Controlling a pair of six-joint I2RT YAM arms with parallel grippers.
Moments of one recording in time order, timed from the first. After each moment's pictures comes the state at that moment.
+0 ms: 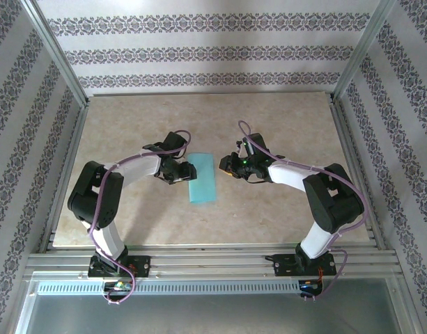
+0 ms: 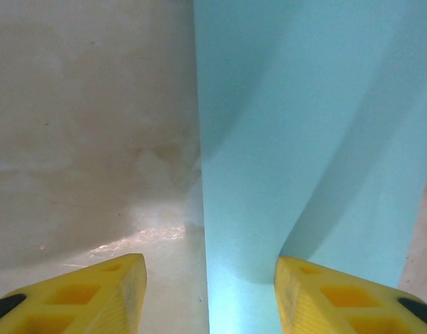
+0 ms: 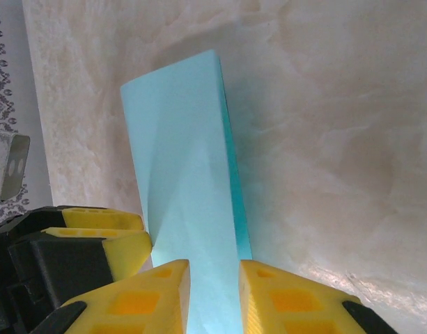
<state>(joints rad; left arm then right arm) -0.43 1.76 1.10 -0.56 0.25 -0.59 0.46 1.70 0.89 -0.01 -0.51 0.89</state>
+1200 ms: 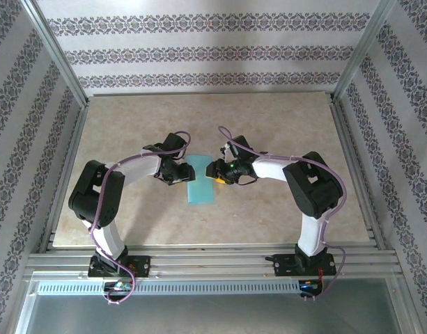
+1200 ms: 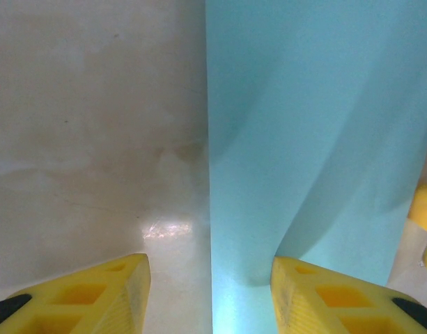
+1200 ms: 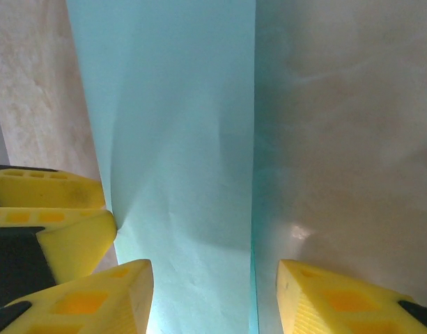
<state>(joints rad) -0.42 1.77 1.09 -0.57 0.23 -0.59 0.53 1.90 1.03 -0.10 -0.60 0.77</state>
